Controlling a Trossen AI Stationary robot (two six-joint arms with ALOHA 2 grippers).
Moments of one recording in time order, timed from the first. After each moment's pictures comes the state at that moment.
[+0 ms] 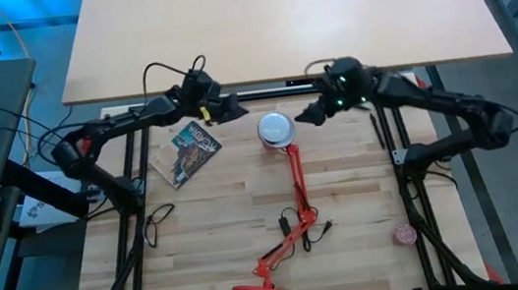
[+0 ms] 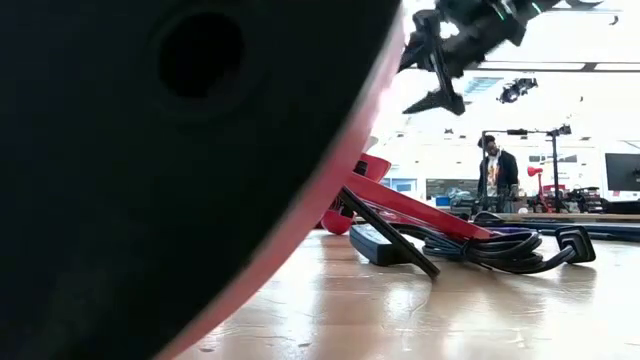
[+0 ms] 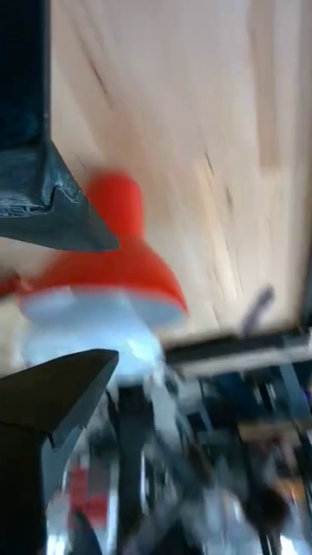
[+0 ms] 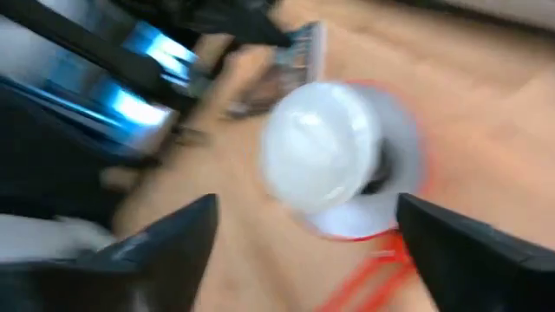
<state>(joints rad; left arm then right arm) 0.63 1.56 1.06 -0.10 0.42 -0.95 -0.57 1.23 0.95 -0.33 -0.43 0.57</state>
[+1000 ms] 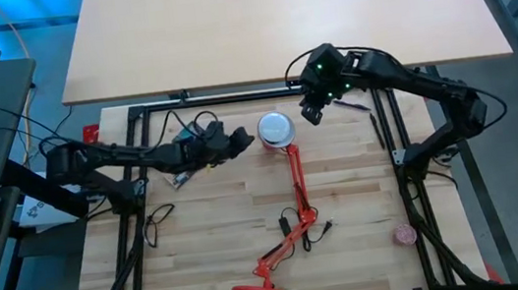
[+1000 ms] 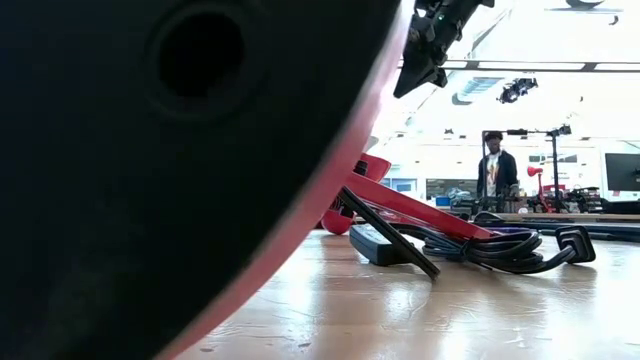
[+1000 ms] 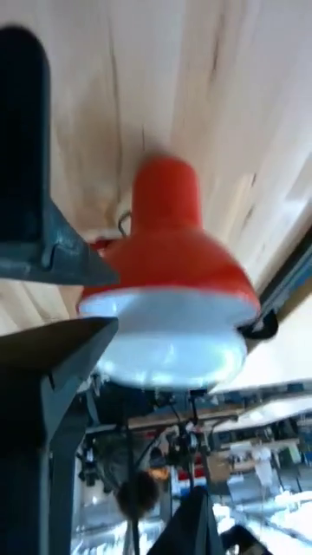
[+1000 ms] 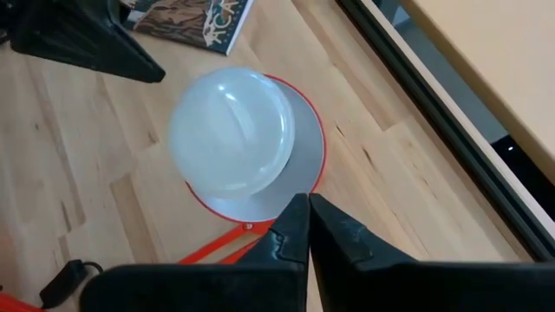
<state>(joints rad) 0.15 1.46 0.80 0.19 -0.35 -1.39 -0.51 1.48 1.46 -0.92 -0.13 0.03</state>
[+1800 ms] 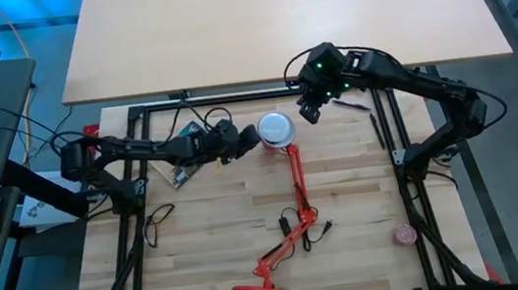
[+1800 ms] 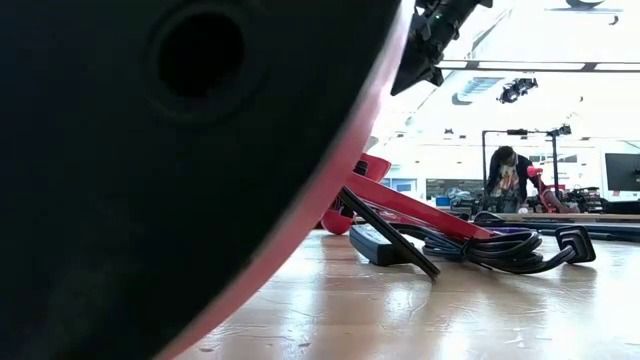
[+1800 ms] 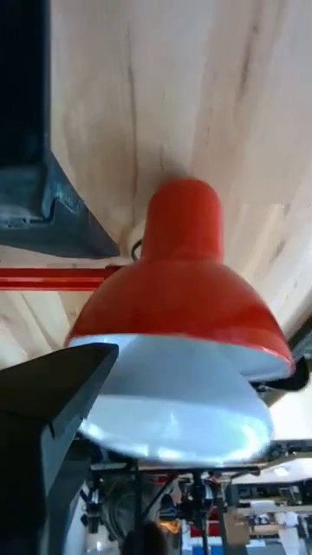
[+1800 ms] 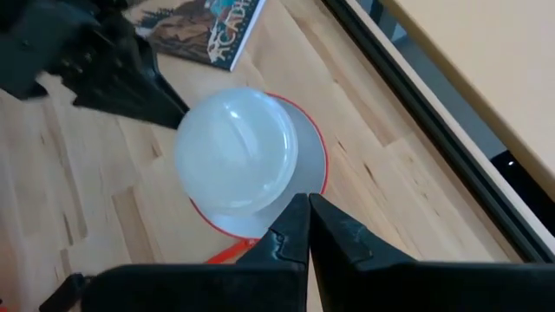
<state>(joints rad) 0.19 1.58 0.92 0.05 -0.24 -1.43 -0.51 1.48 1.46 -0.88 -0.13 0.03</state>
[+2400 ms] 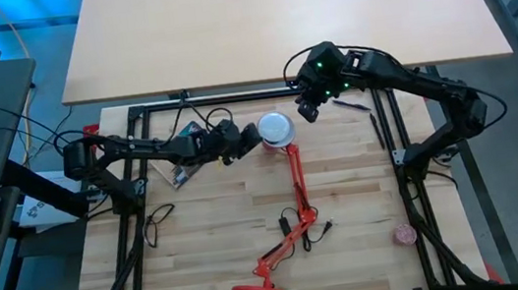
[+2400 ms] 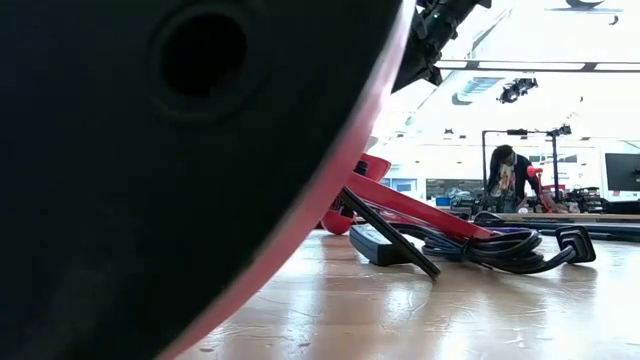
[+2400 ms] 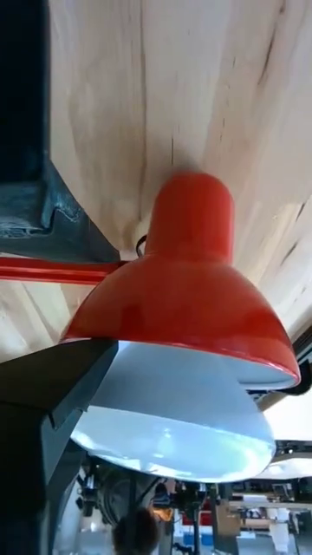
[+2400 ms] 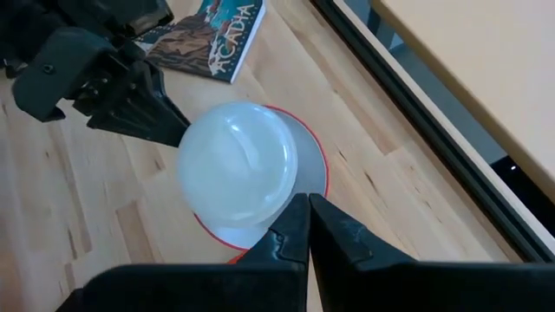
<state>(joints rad) 0.21 1.61 0.92 0.08 -0.22 -1.48 -0.51 1.48 1.46 -0.85 -0.13 0.05</state>
